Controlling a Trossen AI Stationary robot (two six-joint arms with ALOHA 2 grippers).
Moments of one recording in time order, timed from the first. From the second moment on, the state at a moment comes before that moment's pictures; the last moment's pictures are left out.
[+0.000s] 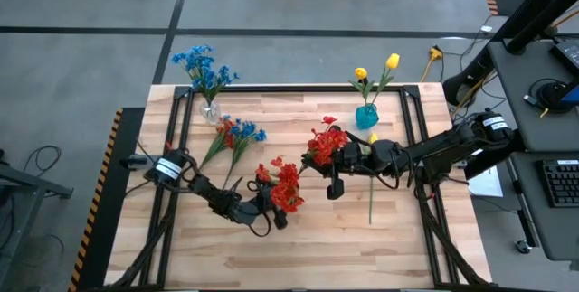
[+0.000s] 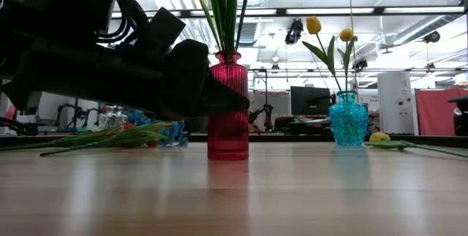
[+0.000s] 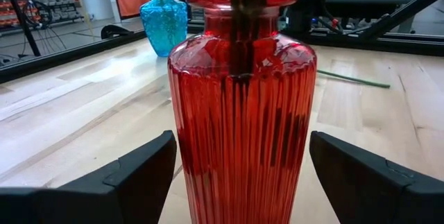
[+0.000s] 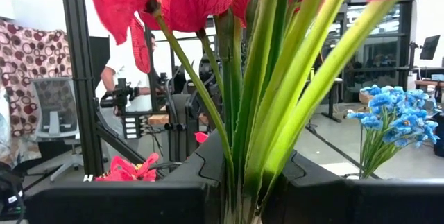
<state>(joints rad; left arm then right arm) -0.45 2.12 0.71 1.19 -0.91 -0.20 0.19 1.42 0.75 0.94 0.20 -0.02</state>
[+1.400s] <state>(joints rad) -0.45 2.12 0.70 1.16 -0.93 -0.20 0.19 1.42 0.75 0.92 0.20 0.00</state>
